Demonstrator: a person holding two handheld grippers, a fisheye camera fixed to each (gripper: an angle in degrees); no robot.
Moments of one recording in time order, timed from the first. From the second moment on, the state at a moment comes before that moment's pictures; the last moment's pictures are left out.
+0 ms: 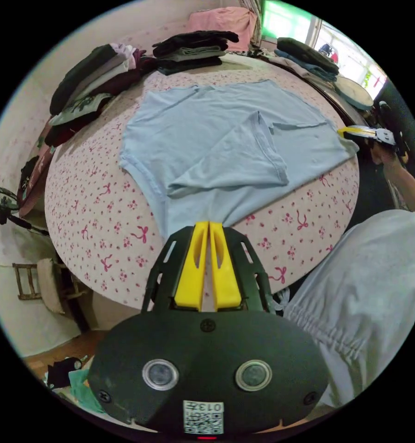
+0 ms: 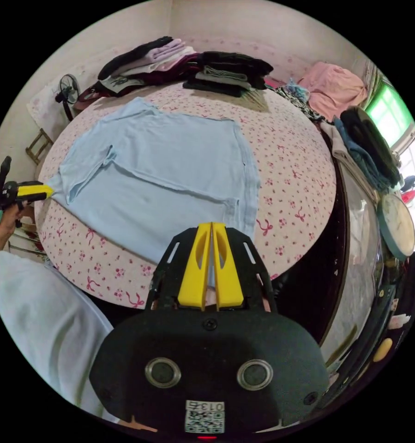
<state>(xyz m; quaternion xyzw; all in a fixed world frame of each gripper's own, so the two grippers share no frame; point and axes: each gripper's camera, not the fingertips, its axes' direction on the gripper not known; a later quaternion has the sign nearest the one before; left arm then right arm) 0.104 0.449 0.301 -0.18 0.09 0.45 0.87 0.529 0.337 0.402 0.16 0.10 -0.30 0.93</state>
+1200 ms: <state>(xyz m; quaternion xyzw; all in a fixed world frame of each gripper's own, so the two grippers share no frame) 0.173 0.435 0.302 -0.19 0.10 0.53 0.82 0.595 0.326 0.387 0.10 0.07 -0.40 0.91</state>
